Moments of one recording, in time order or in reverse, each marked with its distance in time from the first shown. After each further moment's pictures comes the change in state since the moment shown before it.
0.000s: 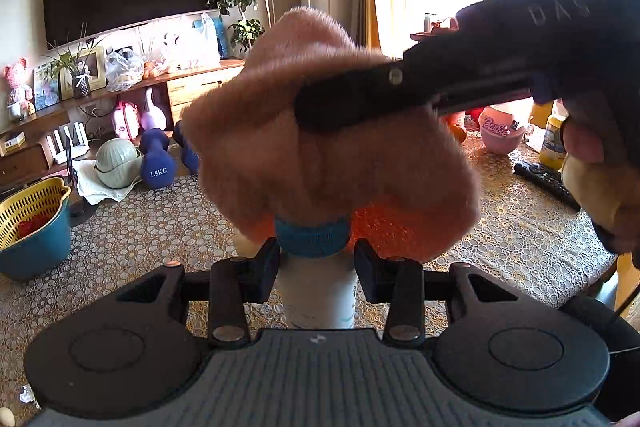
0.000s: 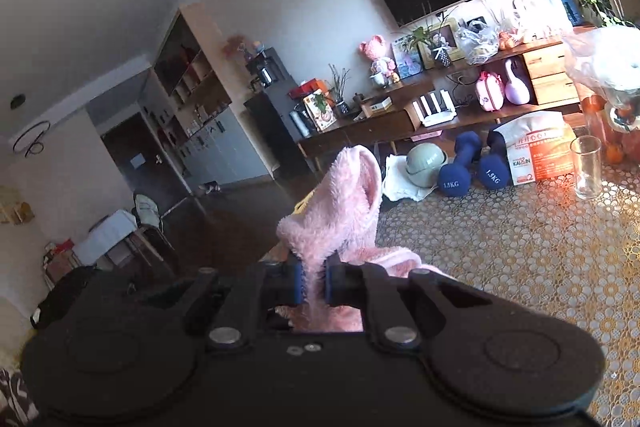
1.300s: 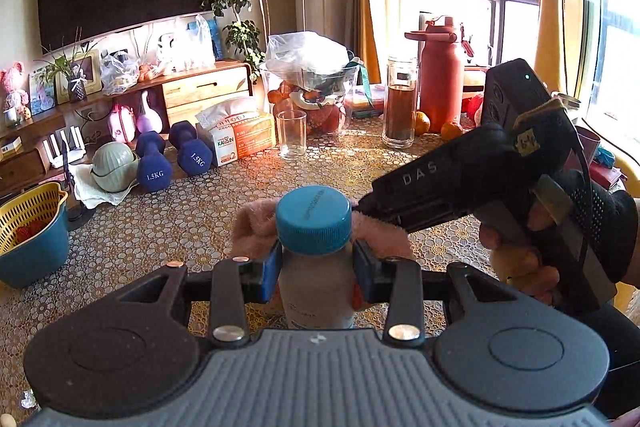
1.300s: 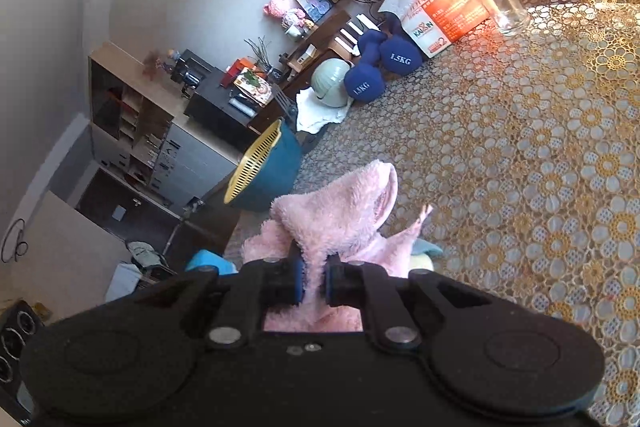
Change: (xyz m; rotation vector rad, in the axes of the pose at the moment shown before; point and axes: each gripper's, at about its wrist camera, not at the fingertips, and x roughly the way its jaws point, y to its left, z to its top) left arm 0.000 -0.002 0.003 0.016 0.002 -0.010; right arm 0.039 -0.108 -0.062 0.430 0.086 -0.057
